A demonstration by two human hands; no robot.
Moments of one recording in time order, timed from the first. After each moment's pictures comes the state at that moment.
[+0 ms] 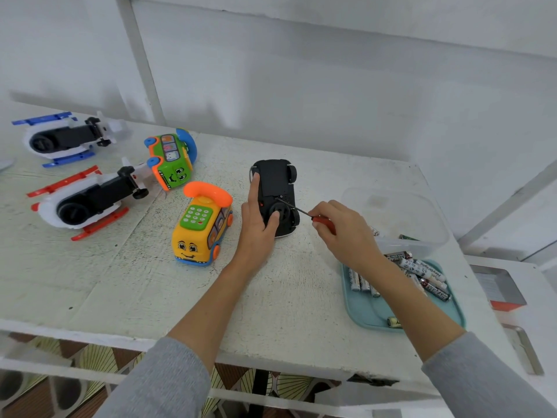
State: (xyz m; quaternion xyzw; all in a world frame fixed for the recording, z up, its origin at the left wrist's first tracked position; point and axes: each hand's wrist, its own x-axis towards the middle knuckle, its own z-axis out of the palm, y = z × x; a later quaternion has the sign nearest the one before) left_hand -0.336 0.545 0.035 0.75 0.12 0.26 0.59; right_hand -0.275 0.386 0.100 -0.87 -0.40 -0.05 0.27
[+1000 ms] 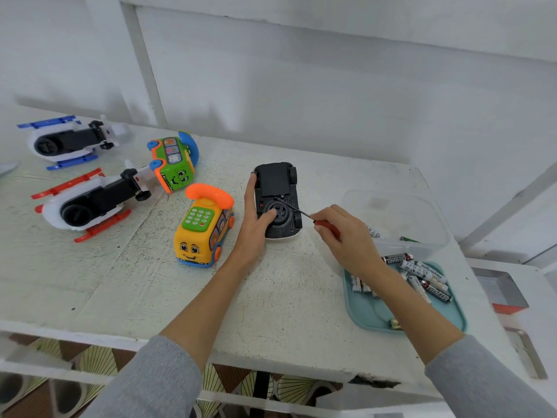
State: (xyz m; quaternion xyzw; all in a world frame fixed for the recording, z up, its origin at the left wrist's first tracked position) left_hand -0.344 0.545 0.062 0.63 0.11 0.21 0.74; right_hand -0.271 0.379 0.083 -0.83 -0.43 -0.09 0.33
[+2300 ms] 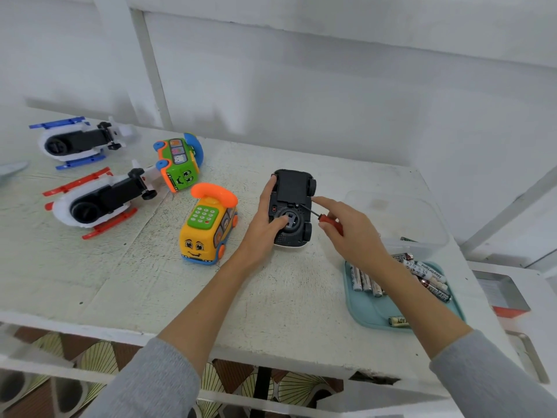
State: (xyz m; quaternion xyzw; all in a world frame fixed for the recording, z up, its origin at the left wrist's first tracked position) left_hand -0.356 0.540 0.073 0.71 0.08 0.15 0.69; right_hand -0.274 0.378 0.102 -0.86 -0.42 -0.06 0.29
